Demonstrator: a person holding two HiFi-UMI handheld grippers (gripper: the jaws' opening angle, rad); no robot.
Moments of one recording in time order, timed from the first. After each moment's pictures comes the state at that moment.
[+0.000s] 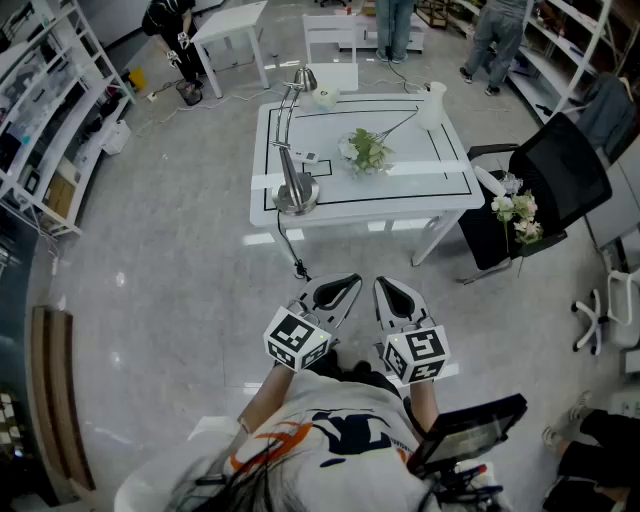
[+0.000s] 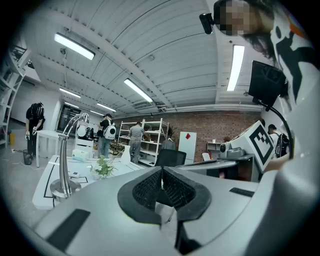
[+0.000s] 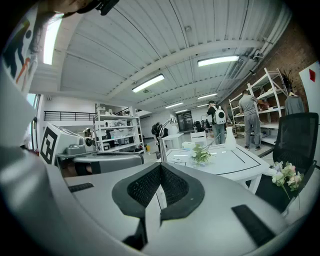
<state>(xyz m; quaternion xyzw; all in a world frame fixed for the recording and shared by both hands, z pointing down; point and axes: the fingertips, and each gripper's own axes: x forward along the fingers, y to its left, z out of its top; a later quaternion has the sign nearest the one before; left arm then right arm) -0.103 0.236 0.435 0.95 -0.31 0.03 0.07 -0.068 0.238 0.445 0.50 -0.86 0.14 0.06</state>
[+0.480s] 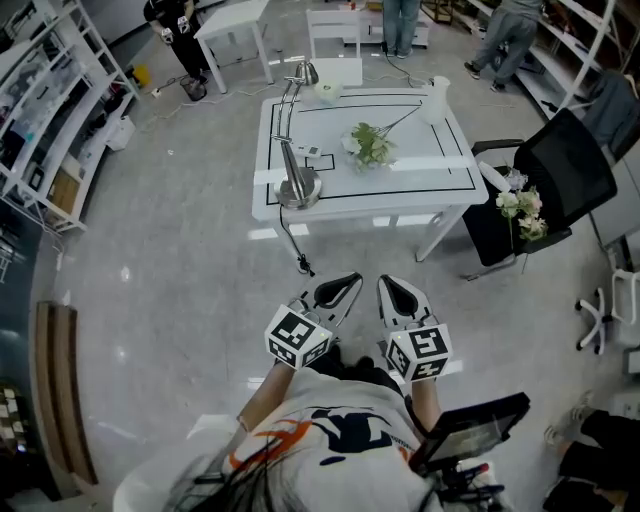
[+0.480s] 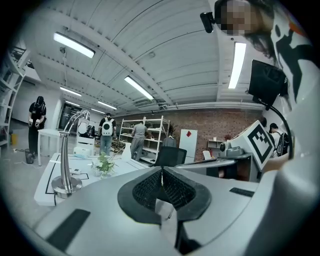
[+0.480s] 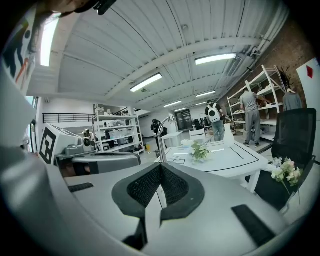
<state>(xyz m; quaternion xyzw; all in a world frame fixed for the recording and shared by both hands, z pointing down) -0.100 0.240 0.442 0.95 -0.31 0.05 0.08 -0.058 0.241 0.452 0.50 -0.85 0.15 0.06</state>
